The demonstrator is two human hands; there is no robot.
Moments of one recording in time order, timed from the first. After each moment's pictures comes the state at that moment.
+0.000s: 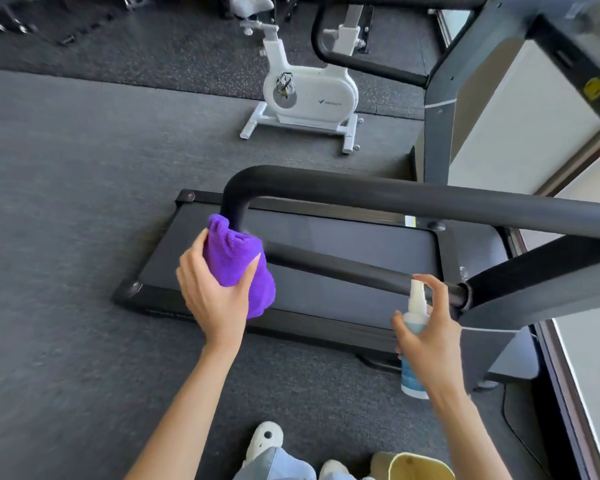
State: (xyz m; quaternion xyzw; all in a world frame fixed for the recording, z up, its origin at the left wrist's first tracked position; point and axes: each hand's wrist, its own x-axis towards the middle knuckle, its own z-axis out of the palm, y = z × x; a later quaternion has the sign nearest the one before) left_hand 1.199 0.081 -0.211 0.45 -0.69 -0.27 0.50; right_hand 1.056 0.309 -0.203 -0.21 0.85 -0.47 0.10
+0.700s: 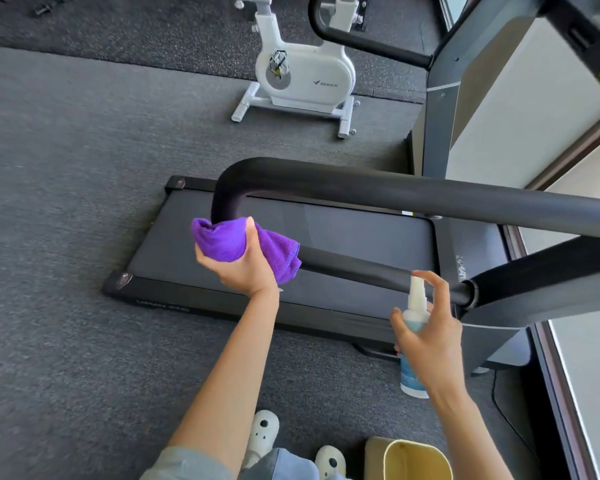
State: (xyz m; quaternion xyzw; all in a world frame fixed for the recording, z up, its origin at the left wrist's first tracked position) left_hand 1.106 0.061 -0.237 0.56 -0.32 -0.49 0.58; right_hand 1.050 0.299 -0.211 -0.21 0.86 -0.46 0.09
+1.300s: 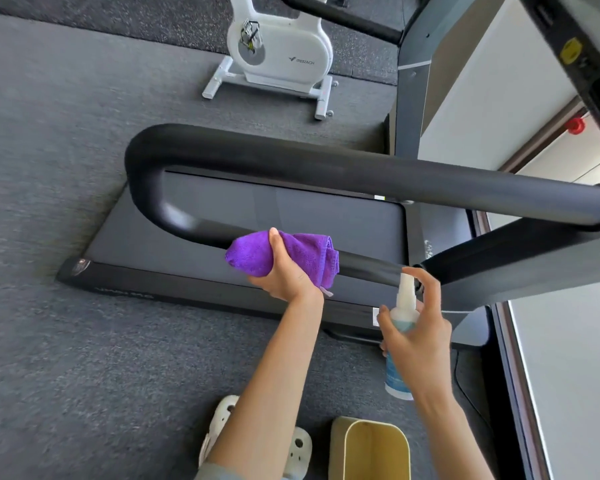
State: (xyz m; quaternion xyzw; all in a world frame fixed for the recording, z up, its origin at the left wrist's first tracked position) left_hand 1.020 0.178 -0.250 0.58 -0.08 -0.68 0.44; right_hand 1.019 0.351 -0.215 -0.19 0.86 -0.47 0.09
